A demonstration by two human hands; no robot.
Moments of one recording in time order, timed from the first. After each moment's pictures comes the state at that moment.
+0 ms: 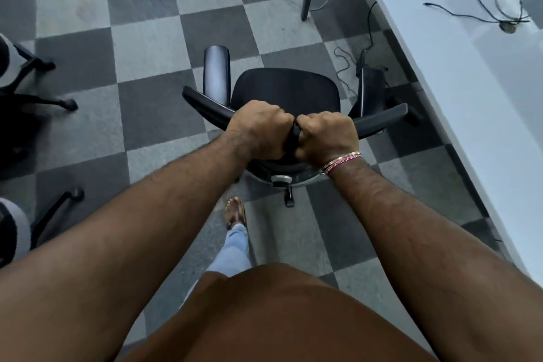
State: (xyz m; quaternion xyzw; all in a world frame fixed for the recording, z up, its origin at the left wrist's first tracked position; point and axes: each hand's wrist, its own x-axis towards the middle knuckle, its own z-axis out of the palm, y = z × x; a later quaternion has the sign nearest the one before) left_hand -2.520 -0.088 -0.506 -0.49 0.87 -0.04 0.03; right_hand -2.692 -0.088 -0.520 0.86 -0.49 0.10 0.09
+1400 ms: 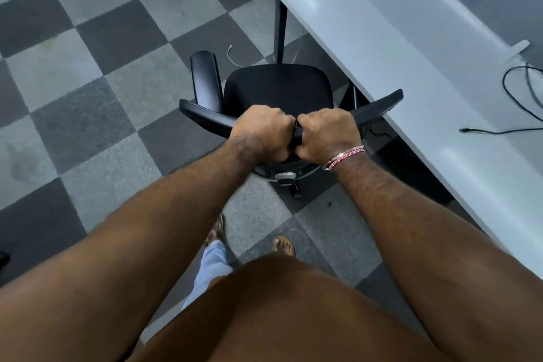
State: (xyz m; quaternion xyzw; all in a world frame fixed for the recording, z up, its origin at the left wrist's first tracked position) left_hand -2.414 -0.820 -0.499 -0.39 0.92 0.00 0.07; right_hand -2.569 -0.778 -0.512 0.79 -0.61 0.02 0.10
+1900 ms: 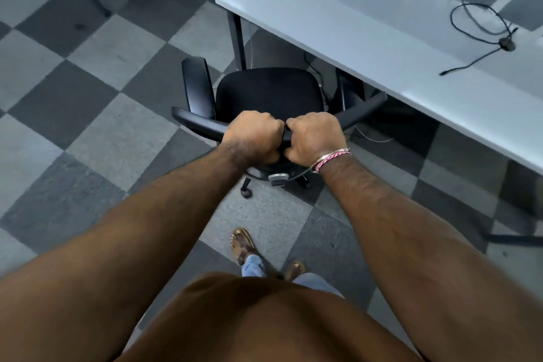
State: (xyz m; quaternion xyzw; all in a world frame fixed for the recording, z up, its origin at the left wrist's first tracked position) left_hand -2.311 -0.903 -0.489 -0.22 0.97 -0.02 0.11; right_hand -2.433 -0.812 -0.509 0.64 -0.76 -0.02 0.07
